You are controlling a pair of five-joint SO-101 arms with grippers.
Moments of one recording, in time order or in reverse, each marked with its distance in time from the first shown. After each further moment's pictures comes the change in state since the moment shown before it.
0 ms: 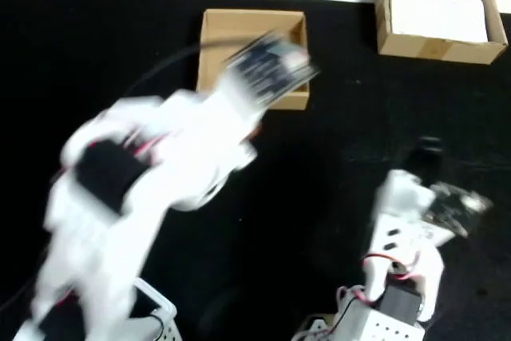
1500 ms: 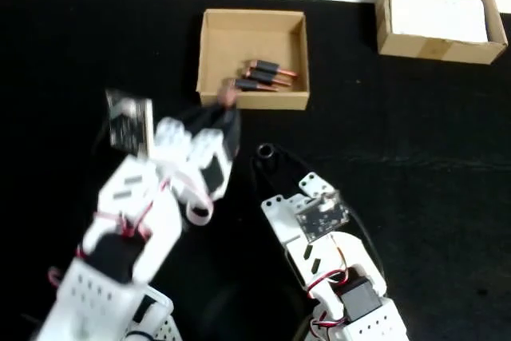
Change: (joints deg) left arm -4.9 -32.8 63.3 -77.3 33.1; right arm -41.7 0.4 9.4 -15.9 11.9
